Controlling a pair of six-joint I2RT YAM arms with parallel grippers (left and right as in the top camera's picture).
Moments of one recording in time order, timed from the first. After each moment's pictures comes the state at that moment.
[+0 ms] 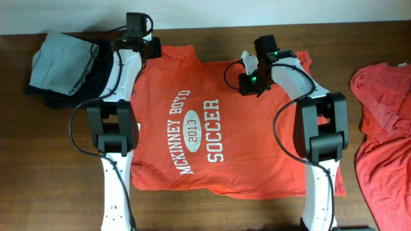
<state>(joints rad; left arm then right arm) -0.08 2.67 2.42 -0.66 0.03 -0.13 0.16 2.35 1.85 -0.82 -0.36 -0.05</state>
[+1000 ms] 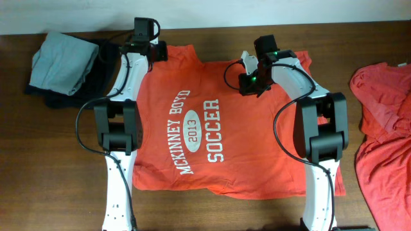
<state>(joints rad) -0.11 2.72 2.42 -0.55 0.03 -0.13 0.16 2.35 1.85 -0.83 -0.36 -0.05</state>
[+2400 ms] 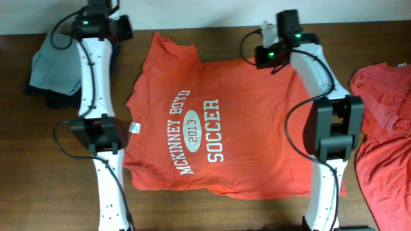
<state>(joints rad) 0.04 2.73 3.03 -1.22 0.03 -0.18 0.04 2.35 2.06 -0.80 -0.29 -0.05</state>
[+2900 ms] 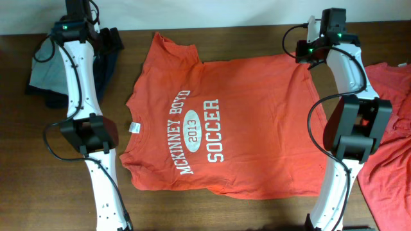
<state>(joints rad) 0.13 2.76 3.03 -1.33 0.03 -0.19 -0.15 2.35 2.06 -0.73 -0.15 -0.09</state>
